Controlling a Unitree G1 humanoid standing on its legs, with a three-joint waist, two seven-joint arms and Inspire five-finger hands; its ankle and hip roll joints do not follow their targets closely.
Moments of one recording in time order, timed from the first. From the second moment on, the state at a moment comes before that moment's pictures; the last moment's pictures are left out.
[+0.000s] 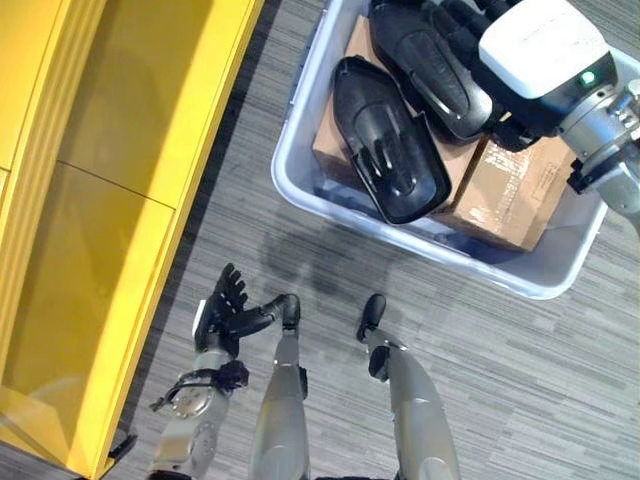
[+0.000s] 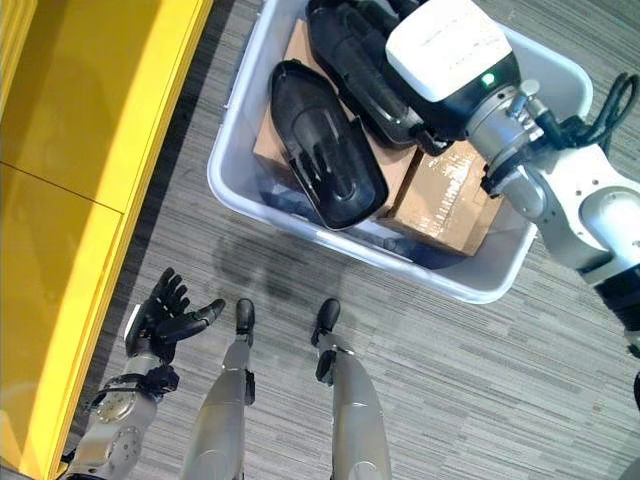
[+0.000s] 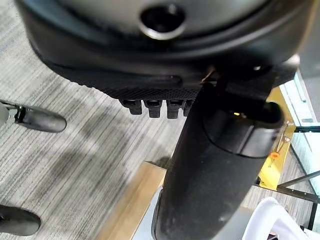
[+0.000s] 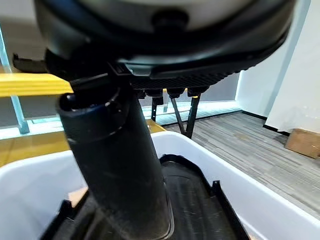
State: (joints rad) left arm 0.07 0.38 -0.07 0.12 -0.59 -0.12 0.15; right arm -1.13 -1.26 0.72 0.10 -0.55 -0.06 -0.15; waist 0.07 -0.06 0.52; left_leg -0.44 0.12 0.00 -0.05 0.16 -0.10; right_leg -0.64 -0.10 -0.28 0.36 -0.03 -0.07
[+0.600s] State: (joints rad) left arm 0.07 0.38 -0.08 0.12 -0.62 -0.16 0.15; right arm -1.24 -1.23 0.85 0.35 -0.53 -0.03 -0.15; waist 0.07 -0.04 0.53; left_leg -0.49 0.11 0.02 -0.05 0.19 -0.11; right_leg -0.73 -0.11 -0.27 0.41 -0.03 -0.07
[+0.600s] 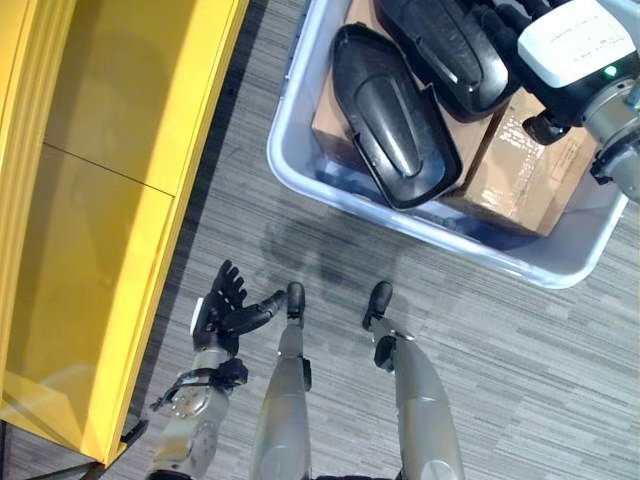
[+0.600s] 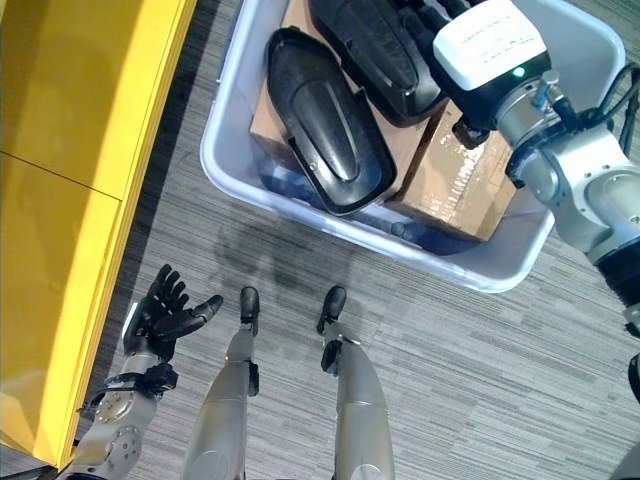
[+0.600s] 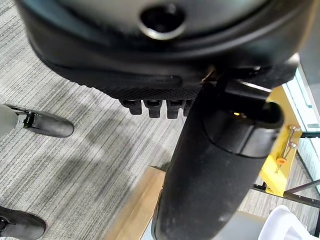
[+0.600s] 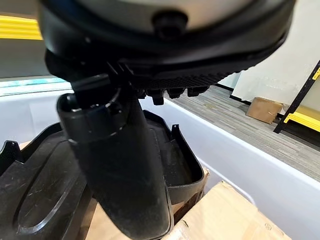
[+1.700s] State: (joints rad) left arm 0.06 0.38 -0.12 0.11 -0.66 -0.22 0.17; right arm -1.55 -1.10 1.05 0.76 -0.42 -0.02 -0.19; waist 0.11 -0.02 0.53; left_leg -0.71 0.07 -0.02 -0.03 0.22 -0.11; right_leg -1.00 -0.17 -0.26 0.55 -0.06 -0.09
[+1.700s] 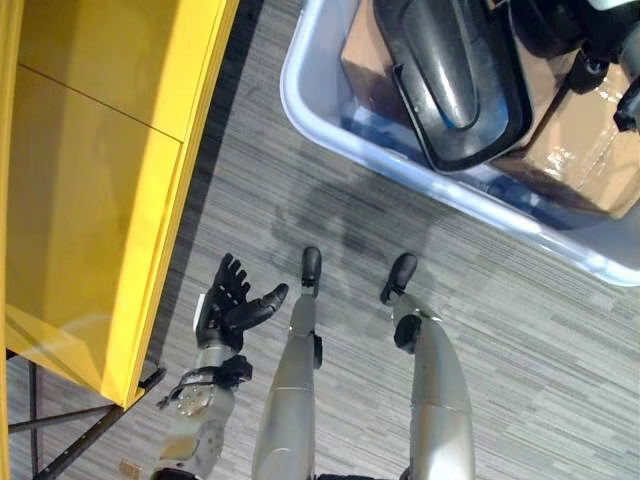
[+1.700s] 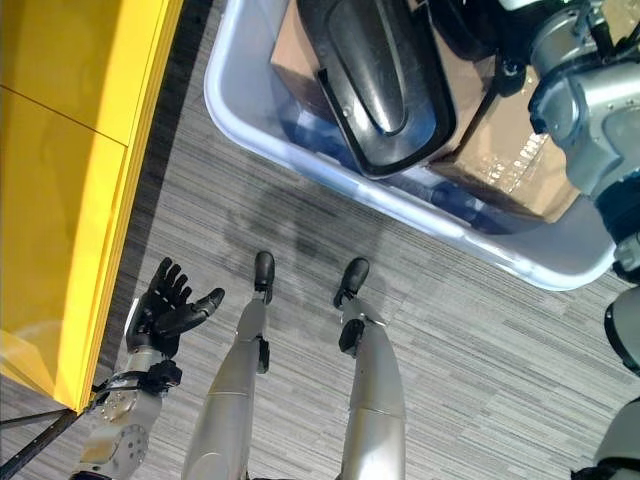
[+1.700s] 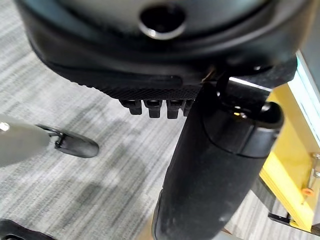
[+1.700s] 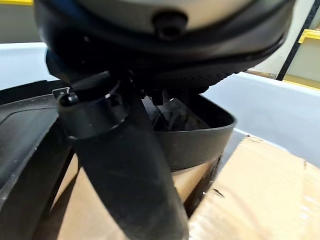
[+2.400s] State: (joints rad) left arm 0.01 0.36 -0.14 0.13 -0.66 -0.22 0.19; right arm -1.31 -1.06 0.71 0.75 -0.38 0.06 -0.30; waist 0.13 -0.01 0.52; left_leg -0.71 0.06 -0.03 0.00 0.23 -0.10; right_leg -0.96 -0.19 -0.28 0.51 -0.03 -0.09
